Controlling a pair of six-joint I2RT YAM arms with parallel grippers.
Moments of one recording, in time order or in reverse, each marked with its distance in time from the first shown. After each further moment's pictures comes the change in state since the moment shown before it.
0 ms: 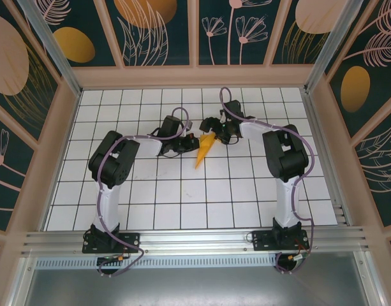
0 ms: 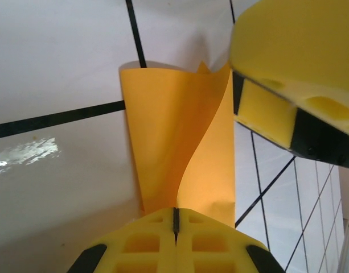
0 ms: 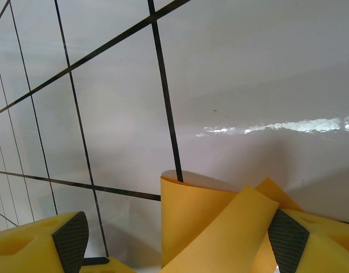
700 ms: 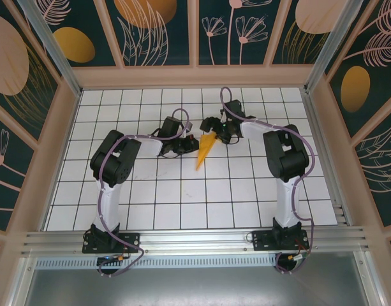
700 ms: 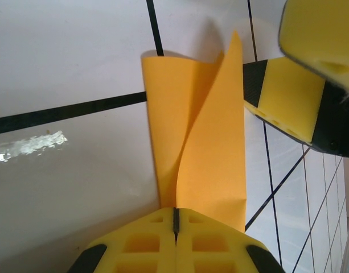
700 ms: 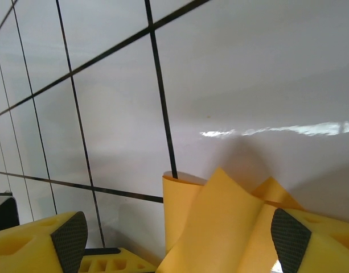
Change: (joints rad) left arm 0.000 0.023 0.000 0.008 0.010 0.003; right arm -0.024 -0.024 -0.011 0.000 -0.003 -0.019
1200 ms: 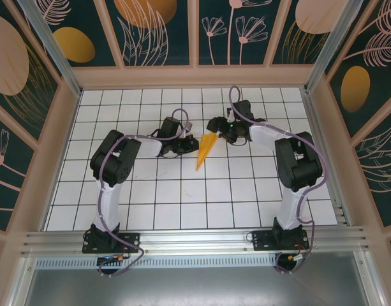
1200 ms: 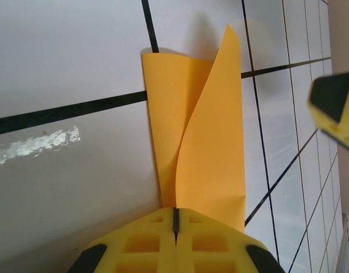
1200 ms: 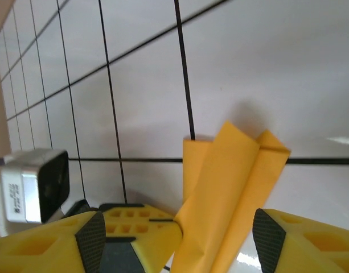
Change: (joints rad) left arm 0.005 0.003 -0.007 0.022 0.022 0.000; right arm -0.006 -0.151 -0.131 0.028 -0.031 0.000
